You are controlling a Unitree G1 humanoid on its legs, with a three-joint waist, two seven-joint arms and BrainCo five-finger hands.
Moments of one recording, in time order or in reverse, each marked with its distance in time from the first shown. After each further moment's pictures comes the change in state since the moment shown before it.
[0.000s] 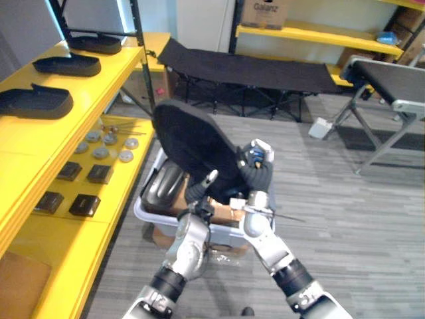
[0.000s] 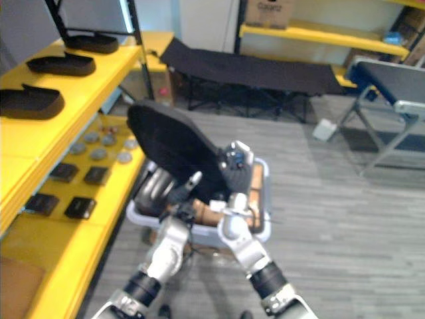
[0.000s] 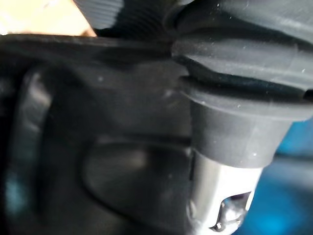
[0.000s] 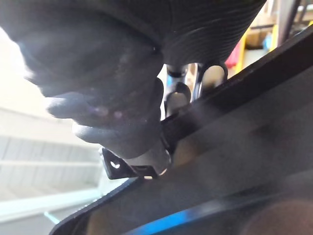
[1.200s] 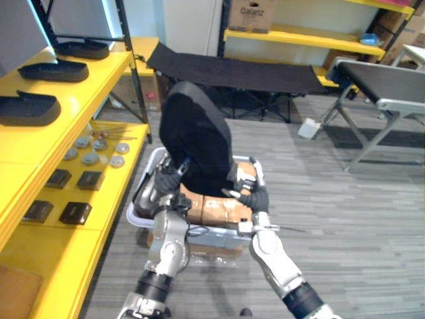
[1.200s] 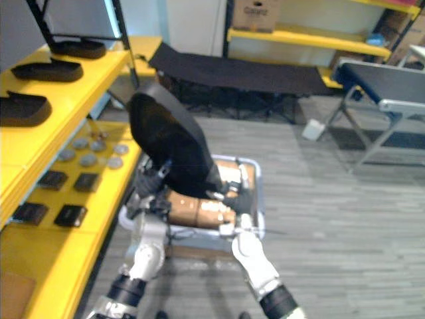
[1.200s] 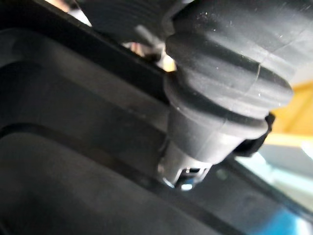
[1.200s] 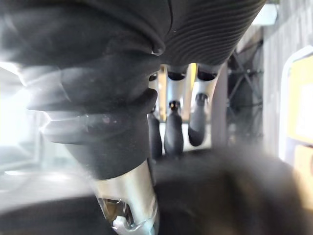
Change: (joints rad) left arm 0.105 0.015 0.239 -0.169 0.542 0.033 0.097; right arm 0.184 -0.071 -0.060 -0.074 0.353 0.013 0.404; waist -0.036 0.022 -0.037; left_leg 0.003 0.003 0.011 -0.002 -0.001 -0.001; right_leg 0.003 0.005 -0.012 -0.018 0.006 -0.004
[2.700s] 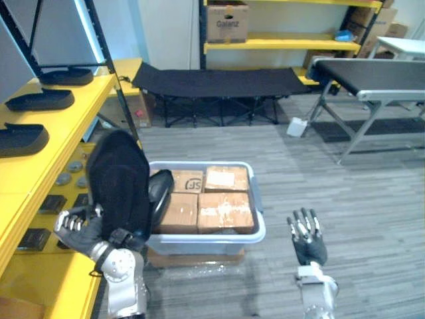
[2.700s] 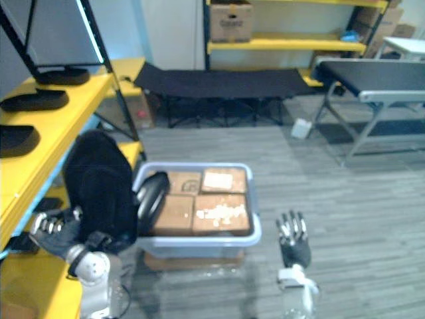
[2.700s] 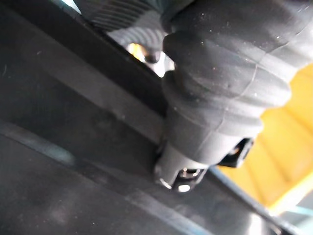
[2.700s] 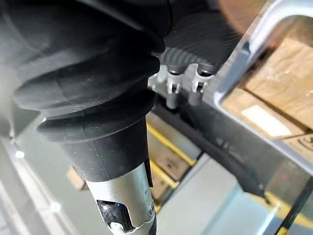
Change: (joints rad) left arm 0.277 -0.068 0.374 -0.277 0.480 0.002 0.473; right arm 0.435 0.122 -0.472 -0.012 0.741 0.098 0.614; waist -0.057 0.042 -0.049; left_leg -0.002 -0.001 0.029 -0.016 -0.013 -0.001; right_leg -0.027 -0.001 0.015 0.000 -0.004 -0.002
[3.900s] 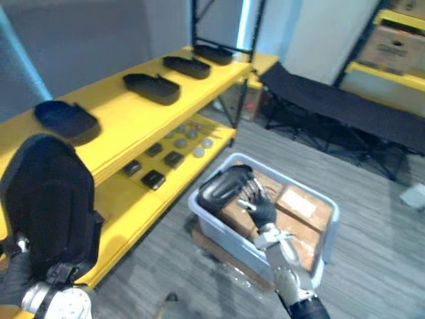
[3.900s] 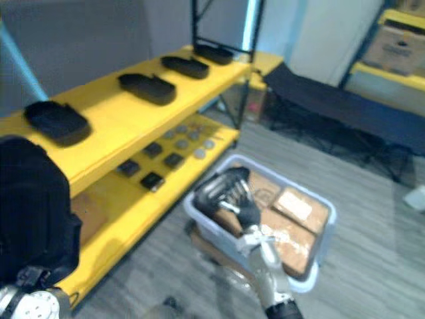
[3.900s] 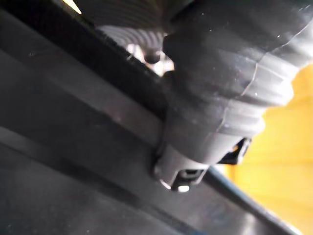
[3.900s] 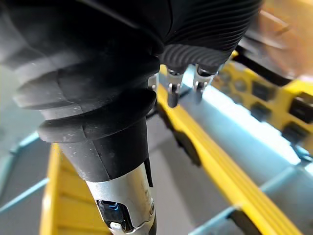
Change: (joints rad) left arm 0.238 -0.008 0.253 -0.182 -0.002 -0.060 -0.116; right arm -0.272 -0.079 0.256 0.068 -0.219 0.029 -0.036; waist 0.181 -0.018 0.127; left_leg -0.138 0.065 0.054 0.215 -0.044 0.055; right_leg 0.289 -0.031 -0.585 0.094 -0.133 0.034
